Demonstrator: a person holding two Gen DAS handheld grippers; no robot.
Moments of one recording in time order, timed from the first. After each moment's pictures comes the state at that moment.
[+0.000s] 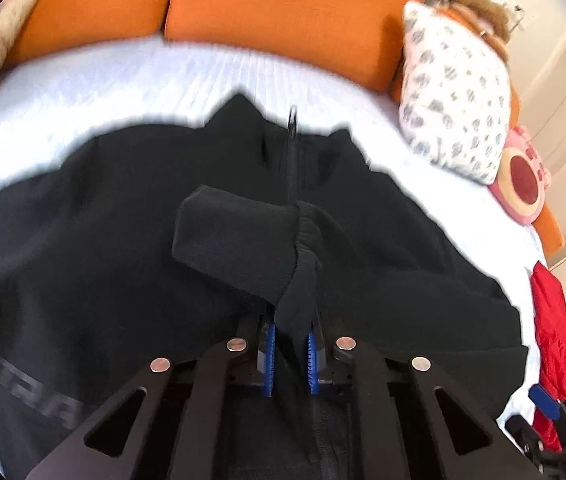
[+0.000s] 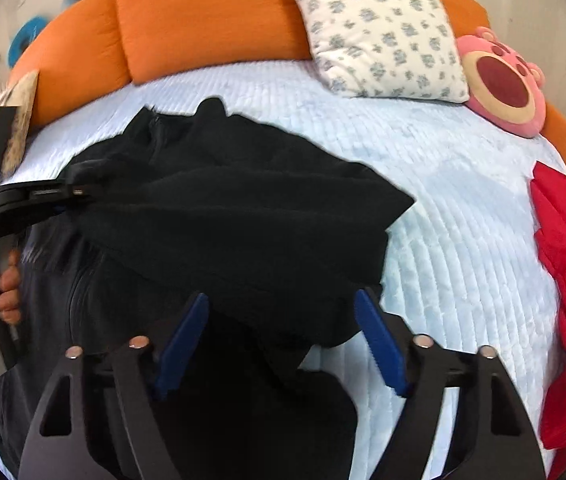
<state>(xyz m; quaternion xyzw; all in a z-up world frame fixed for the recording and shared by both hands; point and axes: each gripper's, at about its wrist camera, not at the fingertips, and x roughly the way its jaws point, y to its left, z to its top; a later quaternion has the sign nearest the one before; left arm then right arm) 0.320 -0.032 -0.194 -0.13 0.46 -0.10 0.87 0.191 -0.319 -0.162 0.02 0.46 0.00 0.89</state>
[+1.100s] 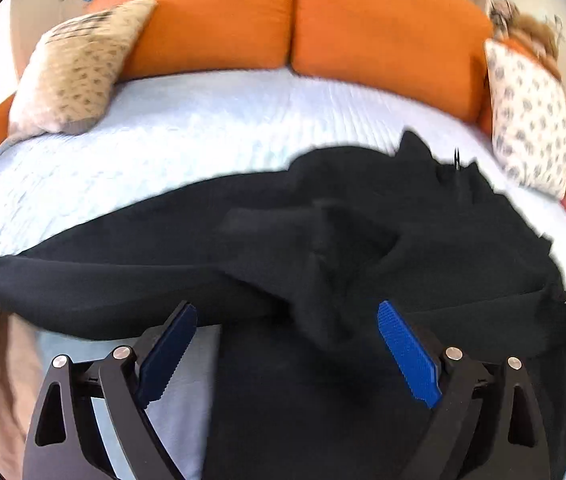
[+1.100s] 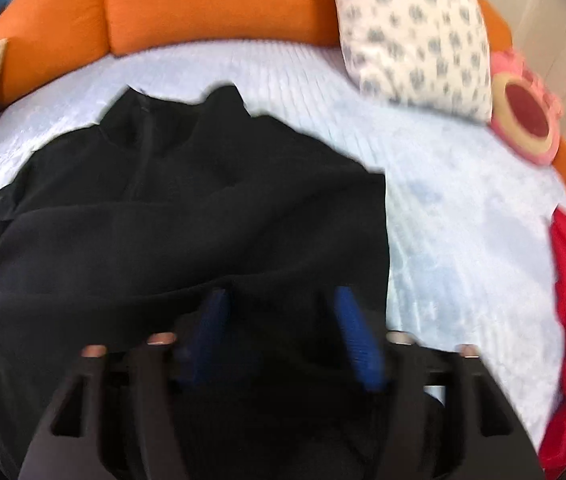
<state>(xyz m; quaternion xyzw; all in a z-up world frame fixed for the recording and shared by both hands) 0.250 0.138 -0.186 -0.09 0.44 0.03 0.89 0.291 -0.222 -0.183 -0.05 0.48 -0.04 0.87</state>
